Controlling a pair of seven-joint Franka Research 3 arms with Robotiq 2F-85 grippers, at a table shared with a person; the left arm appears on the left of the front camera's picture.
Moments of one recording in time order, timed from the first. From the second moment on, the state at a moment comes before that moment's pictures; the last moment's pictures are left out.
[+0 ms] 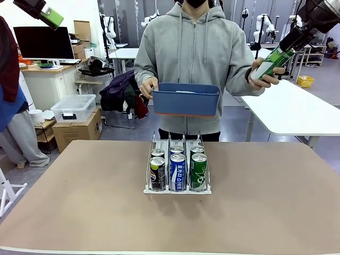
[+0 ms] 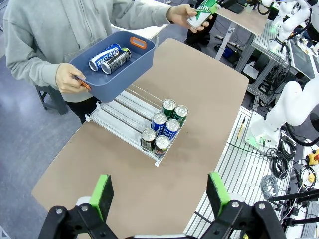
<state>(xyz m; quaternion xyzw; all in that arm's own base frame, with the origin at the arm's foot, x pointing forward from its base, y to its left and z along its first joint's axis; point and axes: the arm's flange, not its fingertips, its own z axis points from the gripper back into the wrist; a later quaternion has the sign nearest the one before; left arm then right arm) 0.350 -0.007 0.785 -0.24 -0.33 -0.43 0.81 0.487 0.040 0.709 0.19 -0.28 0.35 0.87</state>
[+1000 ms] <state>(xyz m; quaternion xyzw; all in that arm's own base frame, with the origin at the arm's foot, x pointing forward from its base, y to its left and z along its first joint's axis) 0.350 -0.006 0.785 -0.24 -0.33 -0.43 0.81 0.486 0.041 0.709 0.19 -0.27 0.36 0.87</state>
